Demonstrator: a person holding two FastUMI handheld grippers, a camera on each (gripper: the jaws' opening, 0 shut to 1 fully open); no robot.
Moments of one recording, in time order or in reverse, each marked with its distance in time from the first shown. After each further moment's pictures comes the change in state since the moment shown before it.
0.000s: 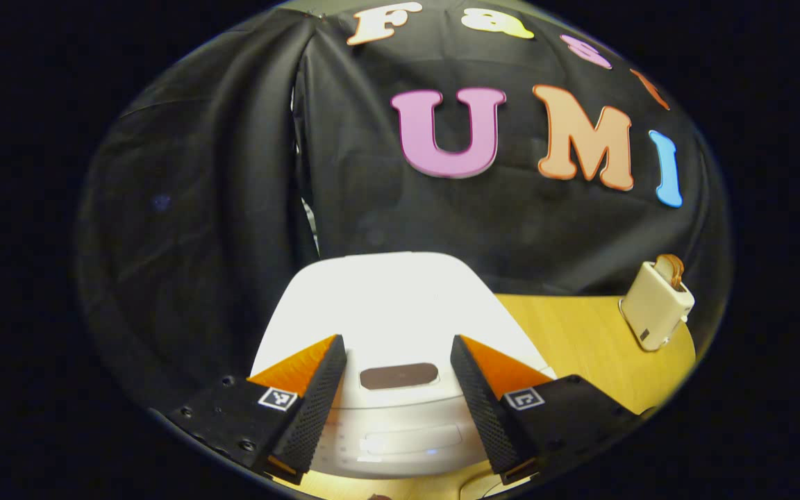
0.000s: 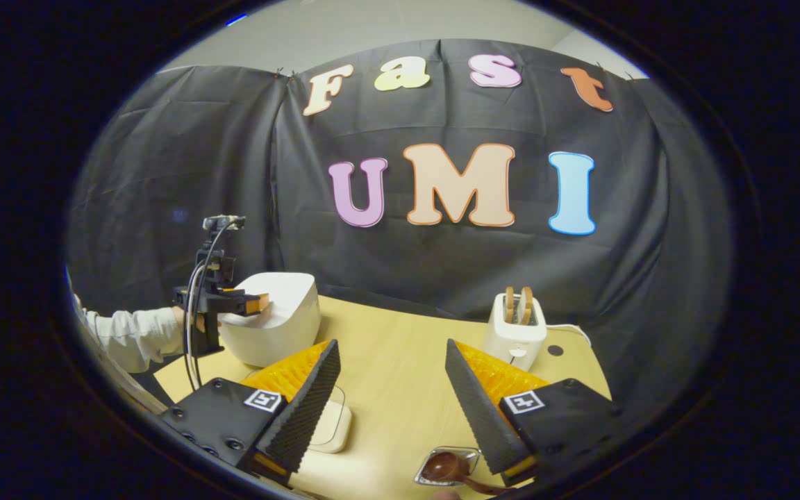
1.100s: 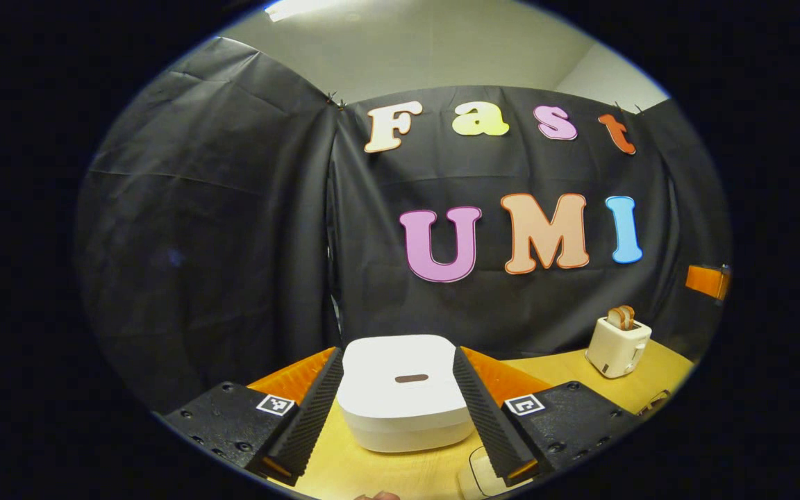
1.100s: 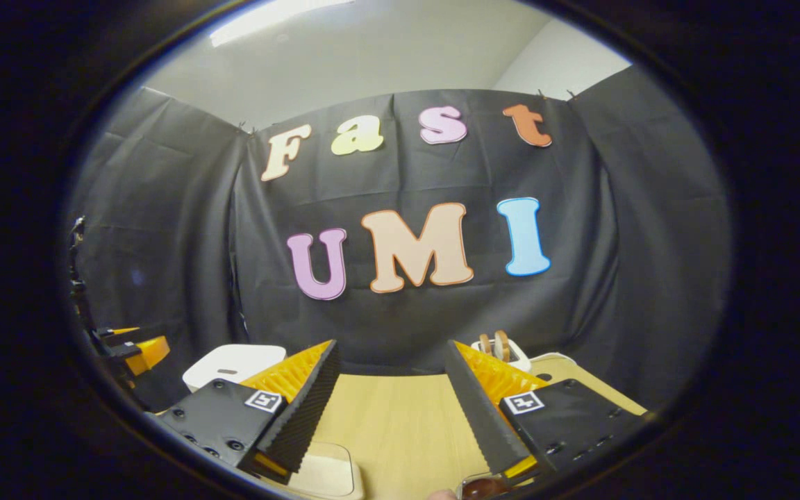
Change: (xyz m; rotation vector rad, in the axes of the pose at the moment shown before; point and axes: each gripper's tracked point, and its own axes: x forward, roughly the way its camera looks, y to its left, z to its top) left arm -0.210 0.012 0.061 0.001 -0.427 0.025; right arm 0.001 0.001 0.042 0.117 -0.348 -0.217
